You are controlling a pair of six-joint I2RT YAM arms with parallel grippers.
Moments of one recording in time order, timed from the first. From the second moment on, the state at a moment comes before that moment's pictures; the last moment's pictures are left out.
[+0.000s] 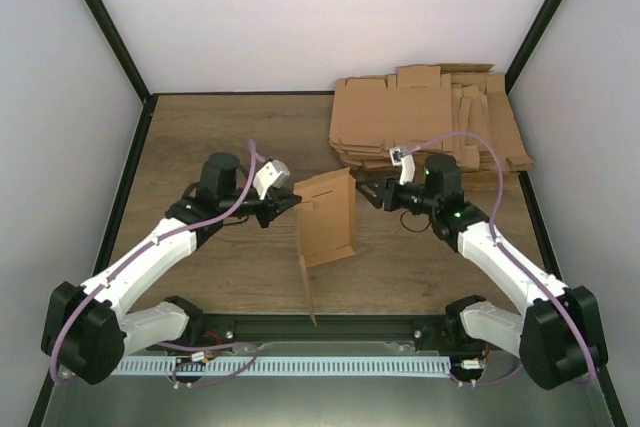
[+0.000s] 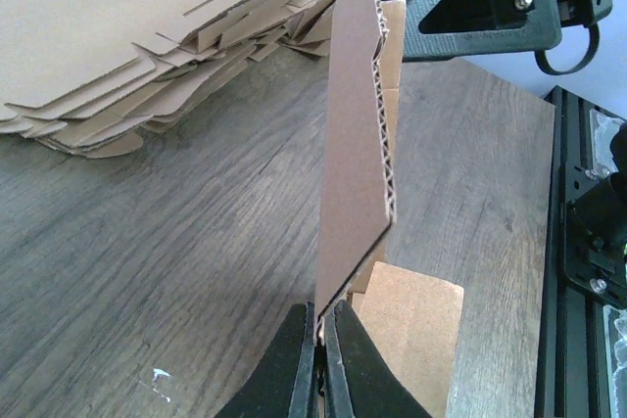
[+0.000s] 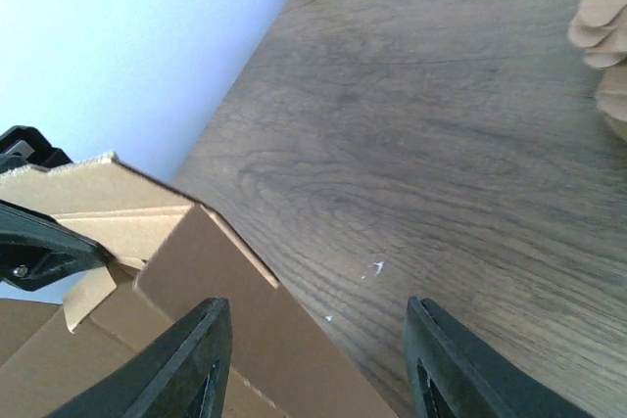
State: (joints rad) left arm -0.48 1.14 0.76 -0.18 0.68 0.09; right arm 0.34 1.07 0.63 0.02 -0.62 0.46
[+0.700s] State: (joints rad) left arm -0.50 1.13 0.76 -0.21 0.65 0.12; right arm 0.39 1.20 0.73 -0.08 -0.73 0.32
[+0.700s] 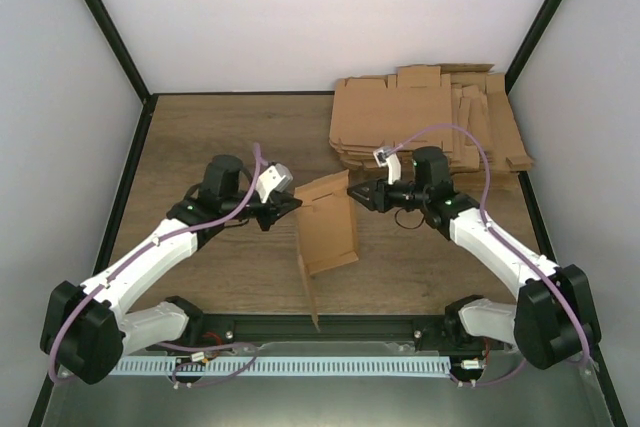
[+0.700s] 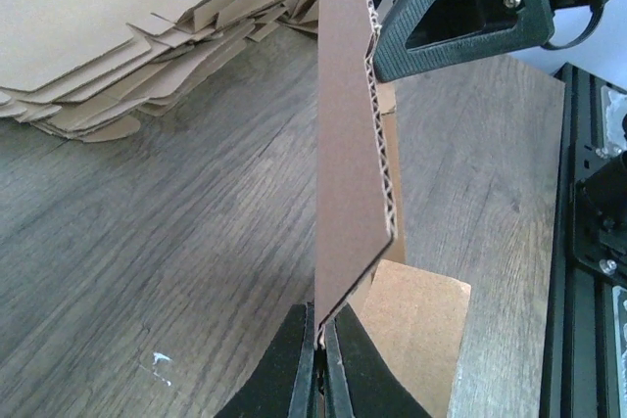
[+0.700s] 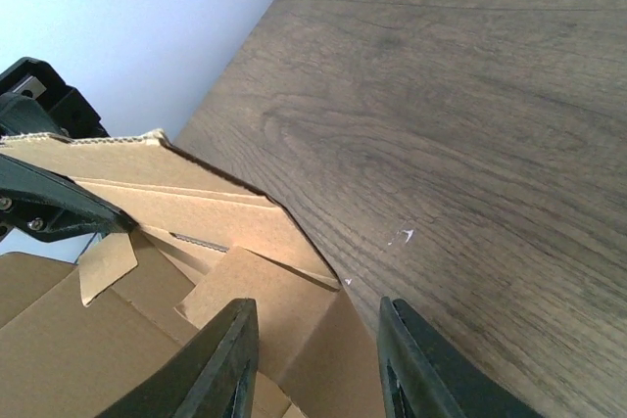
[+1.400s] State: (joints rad) left arm -0.75 1.14 0.82 -0.28 0.32 0.32; right arm 0.40 1.14 0.74 -0.19 -0.64 0.32
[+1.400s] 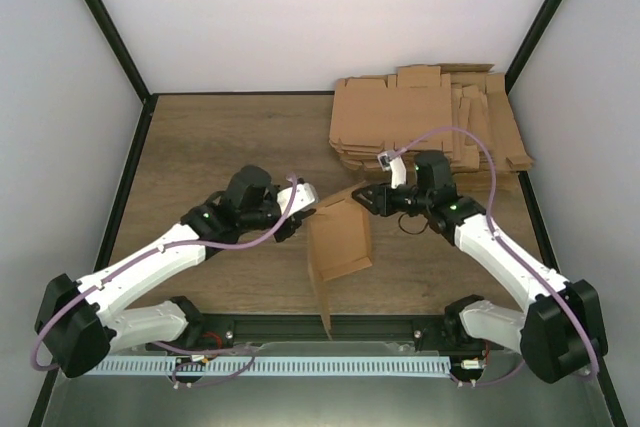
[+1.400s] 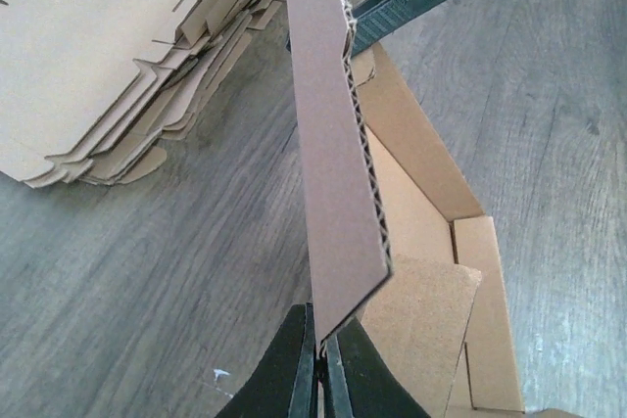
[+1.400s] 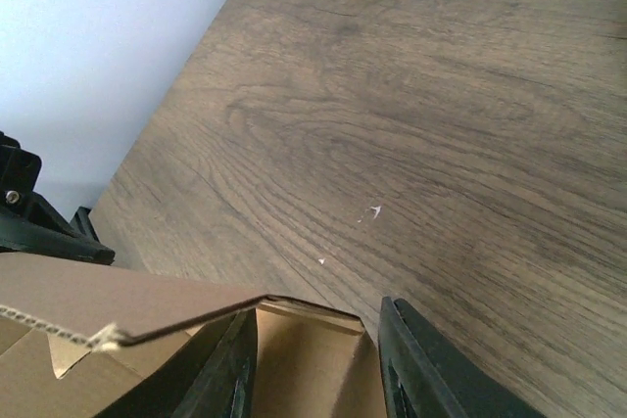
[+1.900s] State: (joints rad) left arm -0.80 1.13 0.82 -0.28 0.21 0.39; right arm 0.41 1.02 0.75 -0.30 -0.49 0.29
